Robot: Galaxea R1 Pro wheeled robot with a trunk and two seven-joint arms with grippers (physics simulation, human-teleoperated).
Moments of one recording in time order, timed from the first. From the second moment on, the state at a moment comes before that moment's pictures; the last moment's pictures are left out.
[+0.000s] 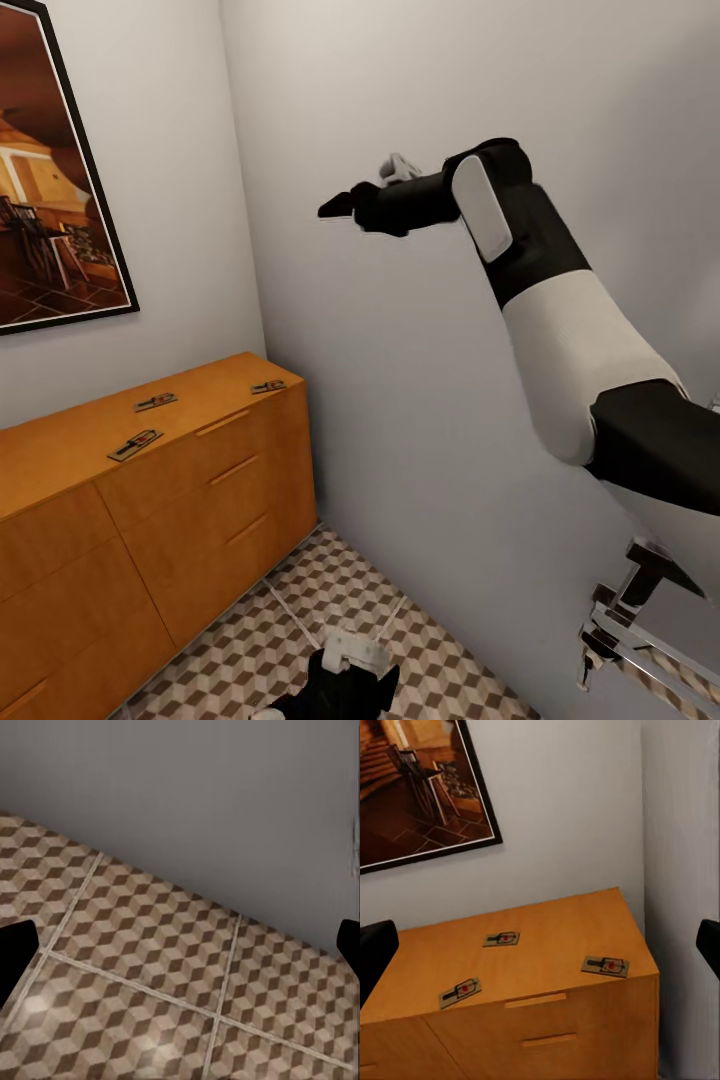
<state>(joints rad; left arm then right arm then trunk) 0.03 -0.14 -0.42 -1.44 0.11 0.52 -0.03 -1.70 0.16 0.16 -0.75 -0.44 1.02 0.36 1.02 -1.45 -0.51</state>
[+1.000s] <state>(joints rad) -0.43 -0.13 -0.46 -1.49 0.80 0.98 -0.03 -1.79 0.15 0.22 -0.74 -0.42 1.01 0.03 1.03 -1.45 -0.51</state>
